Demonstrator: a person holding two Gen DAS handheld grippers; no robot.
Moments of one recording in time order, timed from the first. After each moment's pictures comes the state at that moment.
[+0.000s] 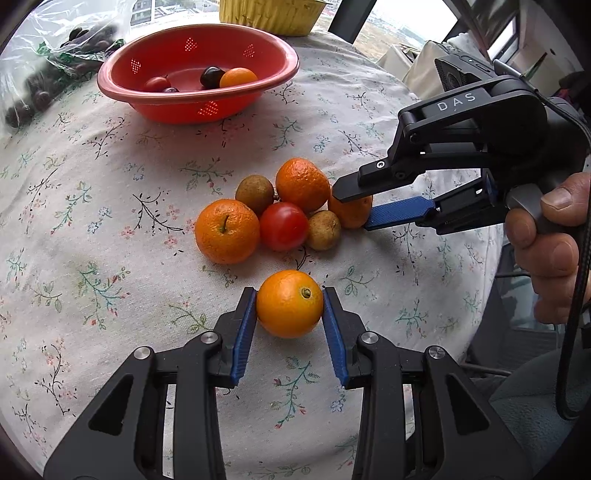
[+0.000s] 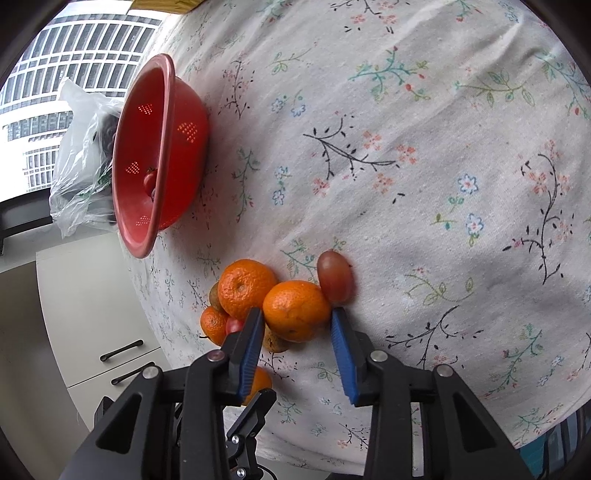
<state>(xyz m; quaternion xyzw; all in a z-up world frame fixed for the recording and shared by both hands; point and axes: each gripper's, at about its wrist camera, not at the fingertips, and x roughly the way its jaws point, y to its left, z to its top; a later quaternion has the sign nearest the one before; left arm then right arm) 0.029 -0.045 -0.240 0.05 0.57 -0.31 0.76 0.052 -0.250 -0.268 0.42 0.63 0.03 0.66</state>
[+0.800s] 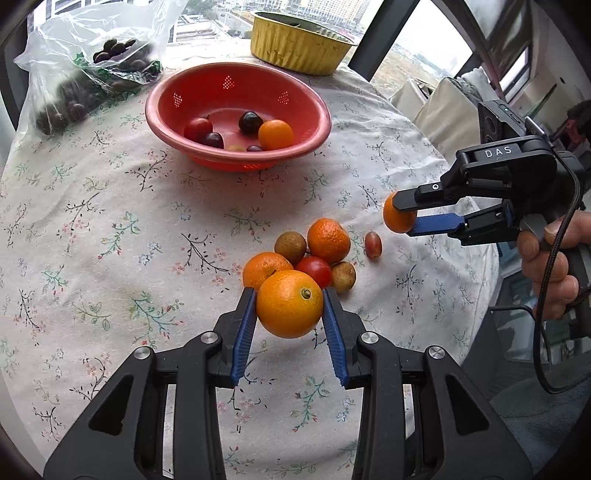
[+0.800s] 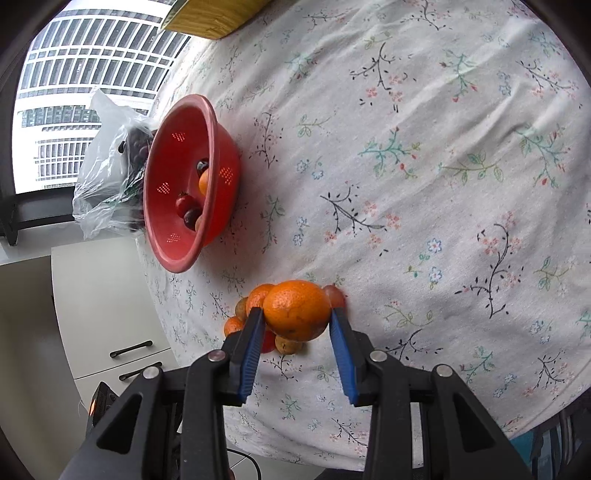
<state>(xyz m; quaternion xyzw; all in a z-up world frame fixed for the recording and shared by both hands) 0.055 -0.017 -0.198 0.00 0.54 -0.28 0.79 0.060 -0.279 -0.224 0.40 0.60 0.05 0.70</state>
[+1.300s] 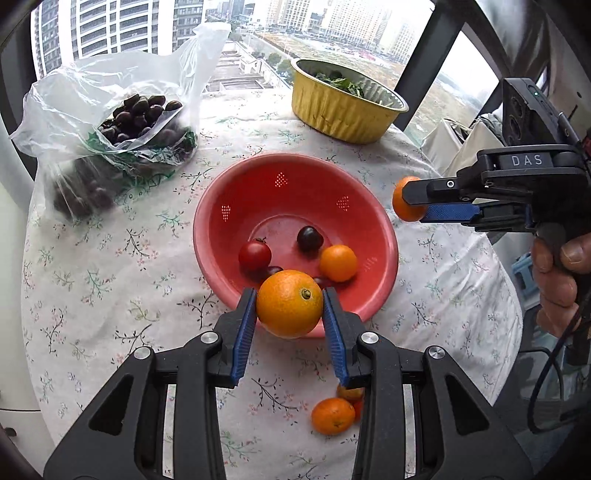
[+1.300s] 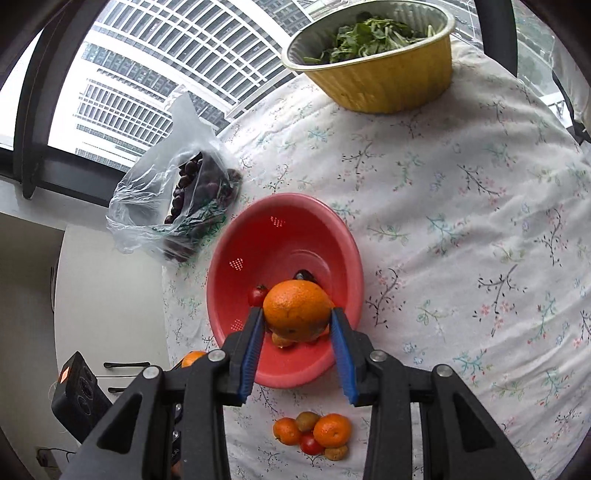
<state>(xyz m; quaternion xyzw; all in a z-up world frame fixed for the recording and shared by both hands) 0.187 -0.016 -0.155 0.01 0.51 -0.23 0.83 0.193 -0.241 -0.147 0.27 0.54 0.11 0.79</state>
